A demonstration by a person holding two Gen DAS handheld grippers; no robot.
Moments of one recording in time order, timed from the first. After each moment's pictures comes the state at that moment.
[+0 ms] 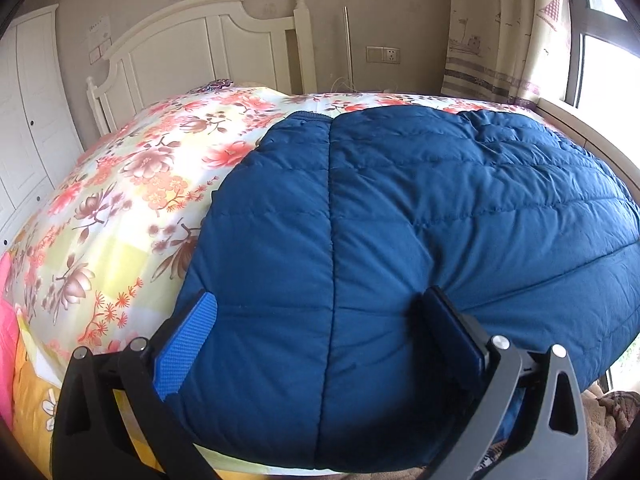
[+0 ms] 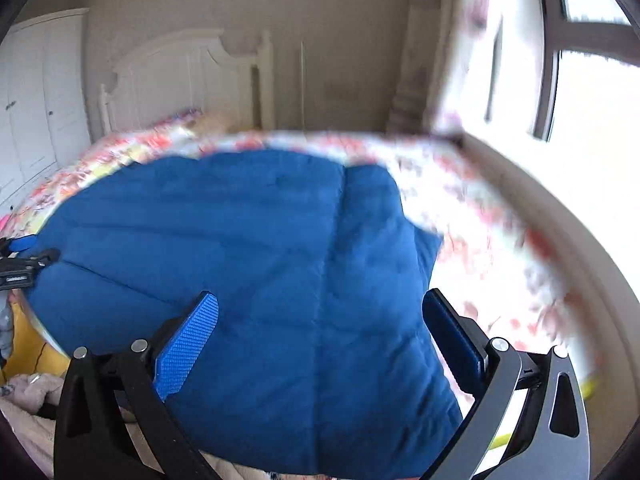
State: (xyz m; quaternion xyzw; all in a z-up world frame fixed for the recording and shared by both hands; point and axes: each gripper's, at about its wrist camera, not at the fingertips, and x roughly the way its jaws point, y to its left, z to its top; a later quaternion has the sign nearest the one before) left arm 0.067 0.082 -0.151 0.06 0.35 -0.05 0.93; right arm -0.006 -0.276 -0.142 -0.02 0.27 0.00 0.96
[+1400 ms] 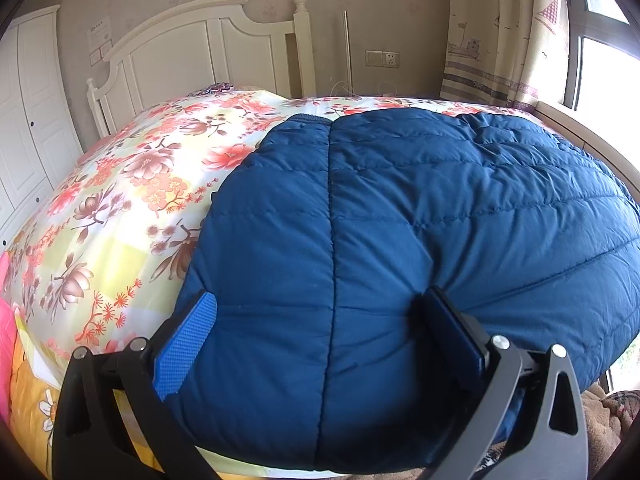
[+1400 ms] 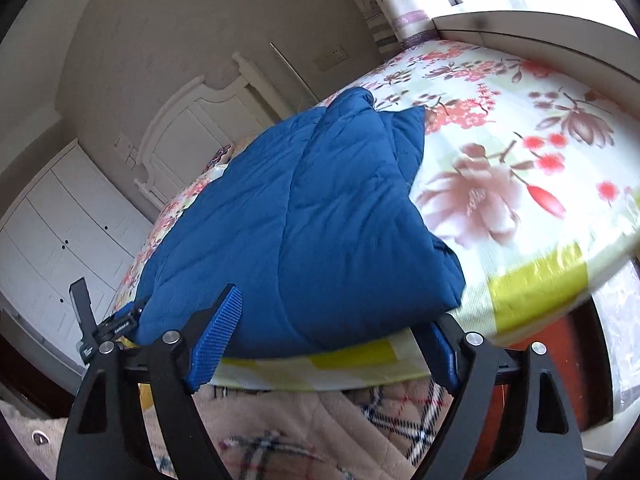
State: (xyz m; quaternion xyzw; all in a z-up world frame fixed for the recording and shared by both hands) left arm 0.067 0.079 -0.151 0.05 0.35 -0.04 0.94; right arm -0.052 -0.353 -0.189 0.27 0.31 0.10 0.90
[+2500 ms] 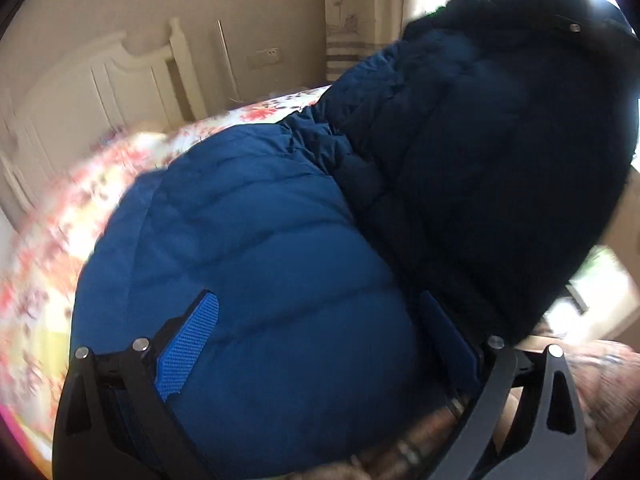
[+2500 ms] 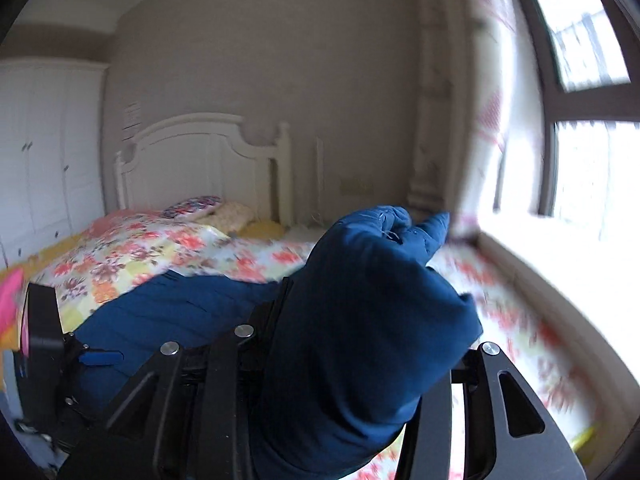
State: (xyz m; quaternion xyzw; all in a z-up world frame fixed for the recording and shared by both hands) left arm 0.072 0.004 -0.130 0.12 0.34 -0.22 0.91; right arm -0.020 -0.187 -0.050 -0.03 0.12 0.01 0.99
